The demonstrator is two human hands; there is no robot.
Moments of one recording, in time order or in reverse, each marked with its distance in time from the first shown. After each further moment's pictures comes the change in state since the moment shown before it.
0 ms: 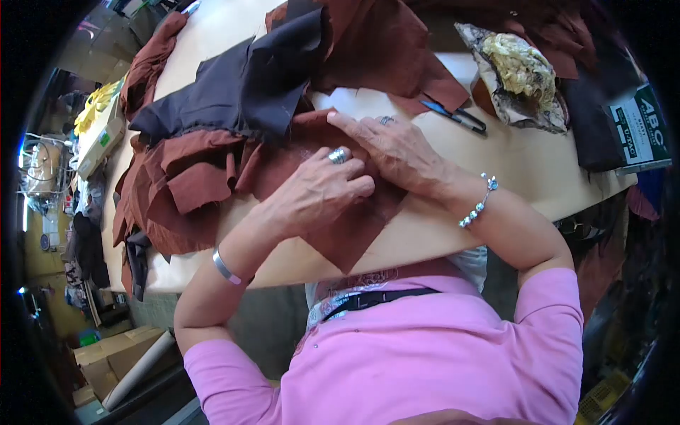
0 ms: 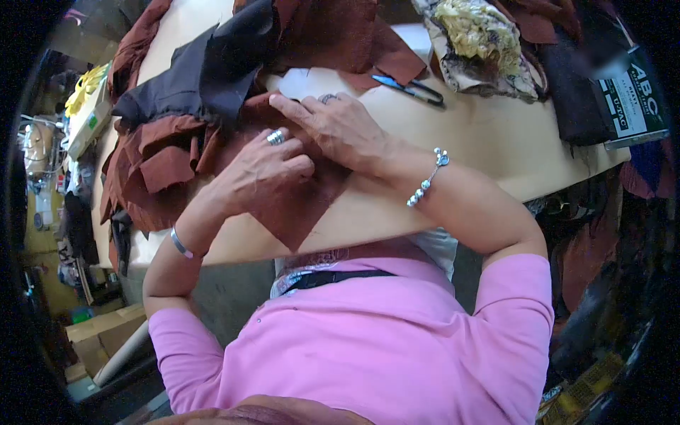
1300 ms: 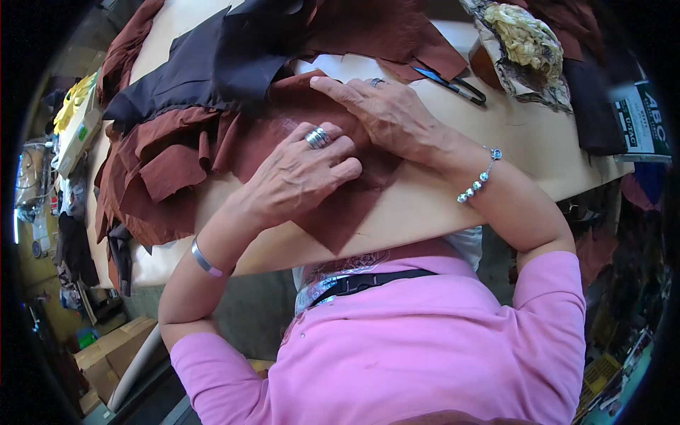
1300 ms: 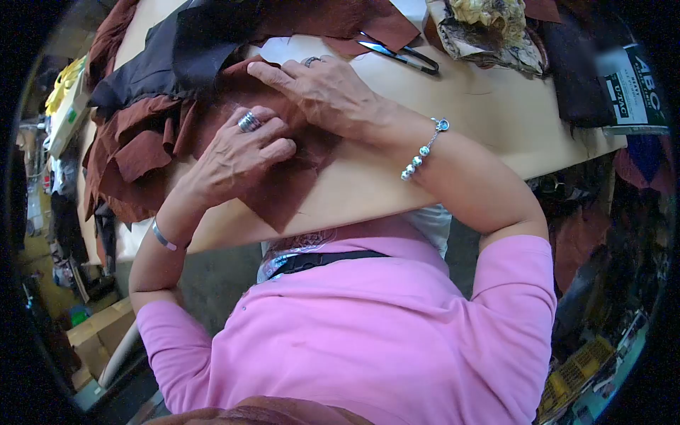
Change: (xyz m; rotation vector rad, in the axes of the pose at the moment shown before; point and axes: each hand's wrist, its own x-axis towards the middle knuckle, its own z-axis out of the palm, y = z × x) left_hand -0.007 0.005 0.005 0.169 0.023 0.034; right_hand 0.001 0.009 -0.002 -0.015 -0.075 -0.002
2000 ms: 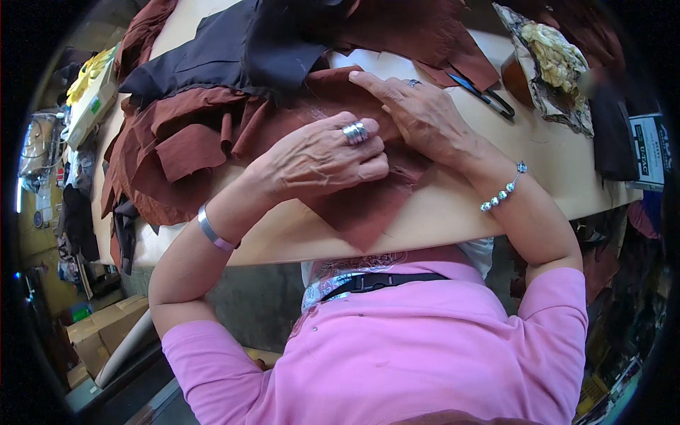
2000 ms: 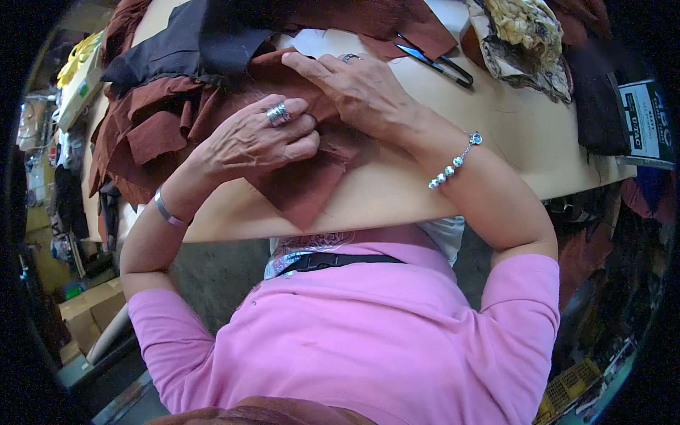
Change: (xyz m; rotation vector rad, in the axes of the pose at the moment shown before) left_hand -0.001 -0.021 0.006 0.255 0.061 0.256; right_hand 0.002 0.001 0.000 0.054 -0.038 0.027
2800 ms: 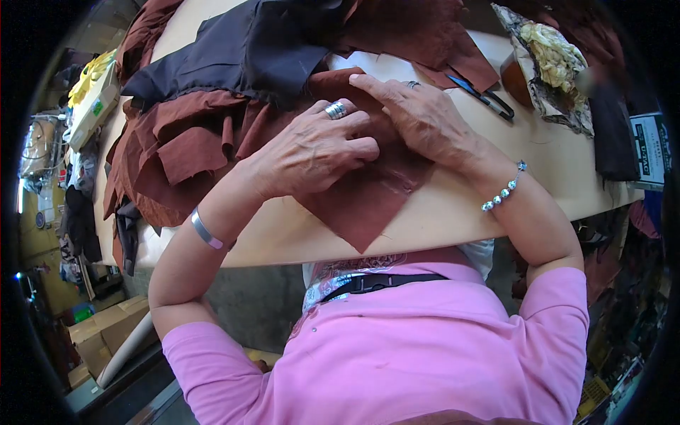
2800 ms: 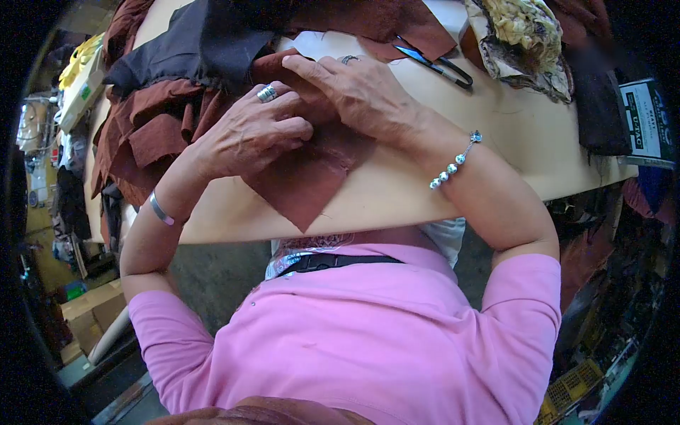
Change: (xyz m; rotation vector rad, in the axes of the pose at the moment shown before) left_hand -0.003 -0.009 -0.005 -0.419 -0.055 -0.255; right_hand -0.001 0.003 0.000 0.079 -0.013 0.011
